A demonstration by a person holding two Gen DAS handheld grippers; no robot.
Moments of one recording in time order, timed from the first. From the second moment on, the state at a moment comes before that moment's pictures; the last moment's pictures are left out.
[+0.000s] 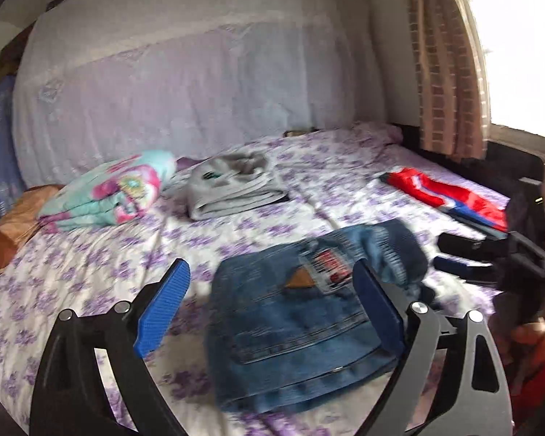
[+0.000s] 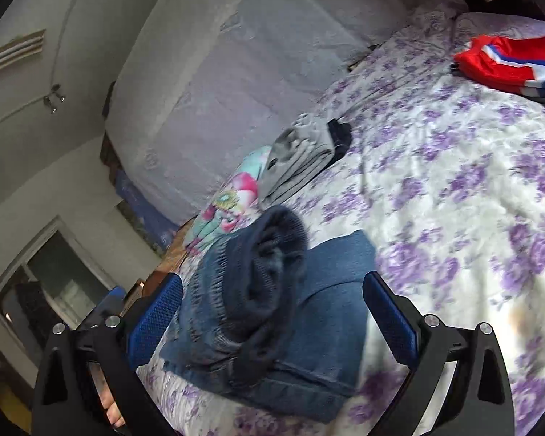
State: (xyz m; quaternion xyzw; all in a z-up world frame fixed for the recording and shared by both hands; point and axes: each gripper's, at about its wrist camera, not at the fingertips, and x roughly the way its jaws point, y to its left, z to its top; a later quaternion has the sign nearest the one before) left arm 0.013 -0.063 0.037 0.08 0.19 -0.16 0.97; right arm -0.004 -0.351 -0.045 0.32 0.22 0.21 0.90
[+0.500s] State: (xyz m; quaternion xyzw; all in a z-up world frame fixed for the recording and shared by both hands) left arm 0.042 -0.040 -0.008 0.03 0.28 -0.13 0.95; right arm 0.008 -0.315 -0.051 0.20 0.28 0.17 0.92
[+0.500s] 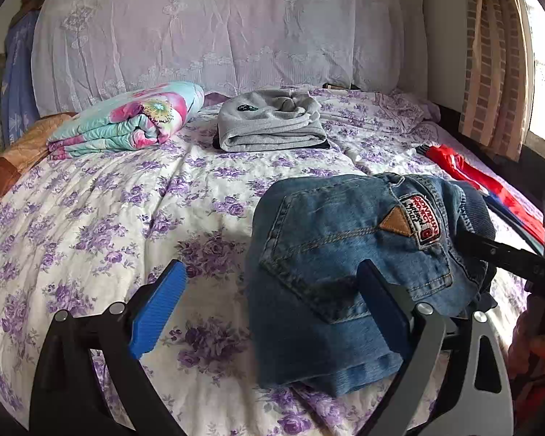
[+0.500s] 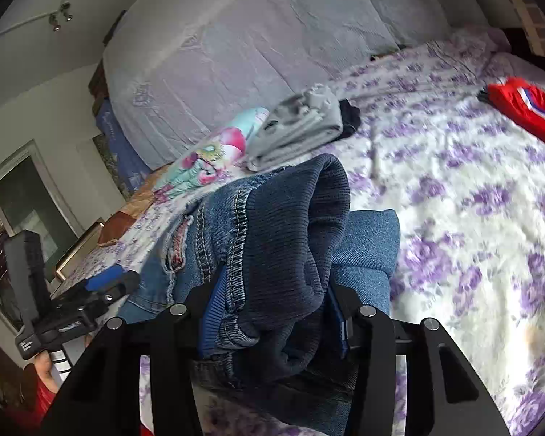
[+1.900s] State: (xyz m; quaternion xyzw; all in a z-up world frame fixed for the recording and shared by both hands) left arm 0.097 -0.073 -0.038 0.07 0.31 -0.09 0.94; right arm 0.080 -0.277 -0.035 0.06 0.33 0.09 0.94
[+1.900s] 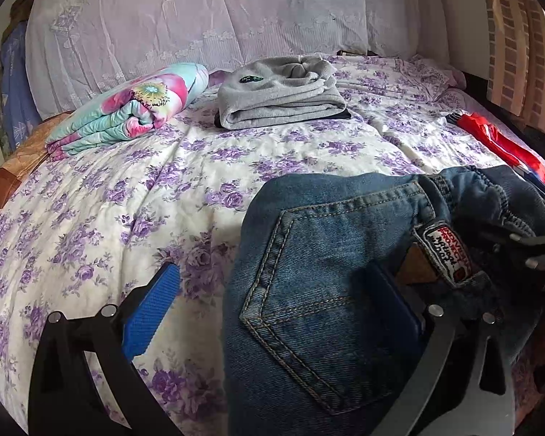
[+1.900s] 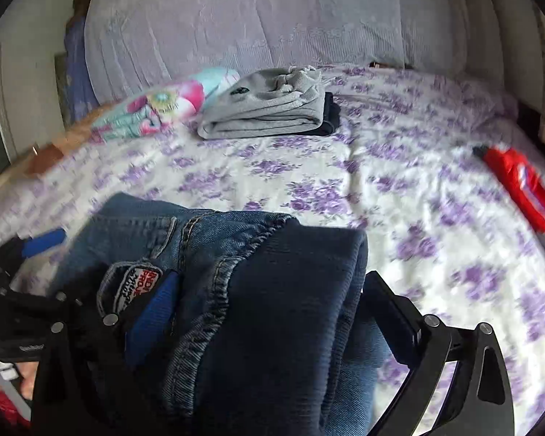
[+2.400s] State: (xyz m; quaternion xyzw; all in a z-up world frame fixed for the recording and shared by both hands) left arm 0.095 -0.072 -0.038 0.07 0.31 -0.09 0.94; right arm 0.049 -0.314 -0.048 0.11 0.34 0.10 0.93
